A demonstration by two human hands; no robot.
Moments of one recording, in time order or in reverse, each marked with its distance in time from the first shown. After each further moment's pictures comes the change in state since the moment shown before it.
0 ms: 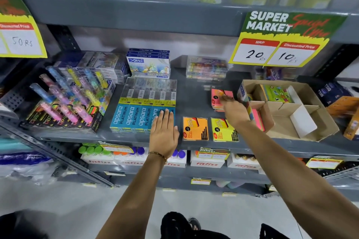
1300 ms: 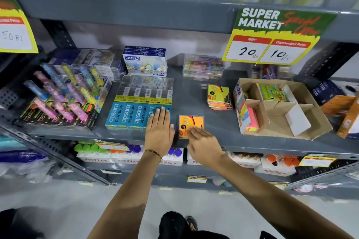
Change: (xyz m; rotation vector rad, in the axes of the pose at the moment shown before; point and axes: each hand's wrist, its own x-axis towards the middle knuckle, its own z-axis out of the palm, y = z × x) left_hand -0.001 0.001 -0.006 0.038 -0.049 0.001; right_hand -0.085 -0.073 0.059 0.026 0.333 -0.448
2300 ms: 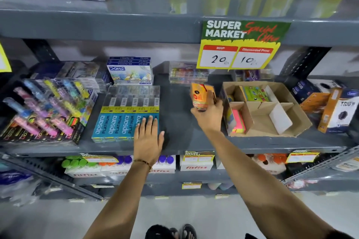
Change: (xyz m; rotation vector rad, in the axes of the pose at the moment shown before) left_hand 0.002 0.005 -0.006 -0.023 -0.043 -0.063; right_hand 0.059 0.059 -0.042 0.534 0.256 0.900
